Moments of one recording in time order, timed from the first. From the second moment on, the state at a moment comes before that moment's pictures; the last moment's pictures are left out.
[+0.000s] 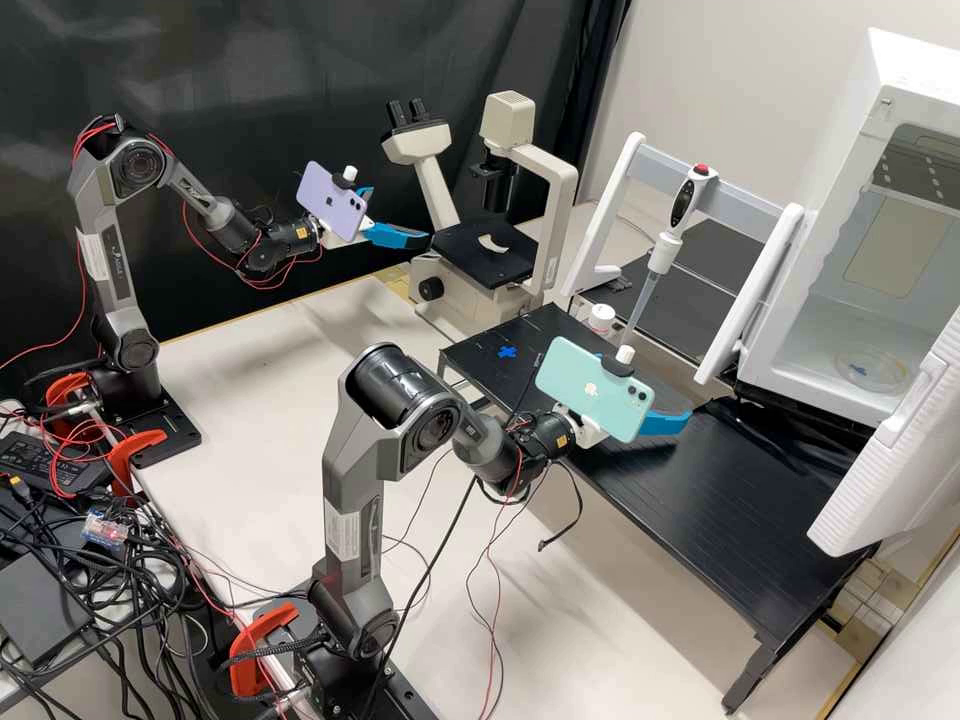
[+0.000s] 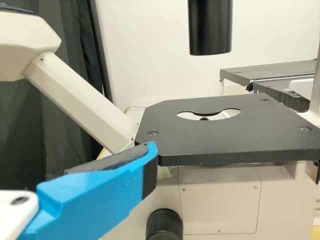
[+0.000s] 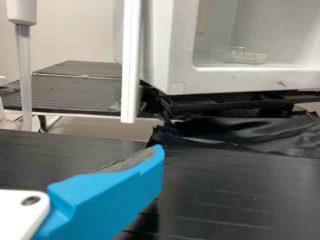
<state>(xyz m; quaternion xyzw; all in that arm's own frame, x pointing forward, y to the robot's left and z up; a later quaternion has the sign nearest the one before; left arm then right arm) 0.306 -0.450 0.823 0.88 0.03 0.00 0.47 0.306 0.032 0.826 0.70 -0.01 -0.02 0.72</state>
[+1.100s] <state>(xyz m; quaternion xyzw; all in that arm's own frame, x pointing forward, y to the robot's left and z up) 0.306 -0.450 0.823 0.88 0.03 0.00 0.47 0.299 -0.024 0.918 0.75 -0.13 0.04 0.65</state>
